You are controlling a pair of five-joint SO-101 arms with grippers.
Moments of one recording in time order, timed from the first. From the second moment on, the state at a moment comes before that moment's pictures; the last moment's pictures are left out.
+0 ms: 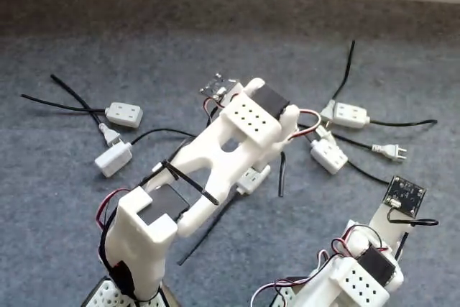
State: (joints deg) left arm 37.2 23.6 -22.2 90.2 95.4; right arm 42.6 -87.1 94.9 63.8 18.3
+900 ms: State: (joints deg) left arm 39.3 23.6 -23.7 90.2 95.4; right arm 42.6 -87.1 94.9 63.8 18.3
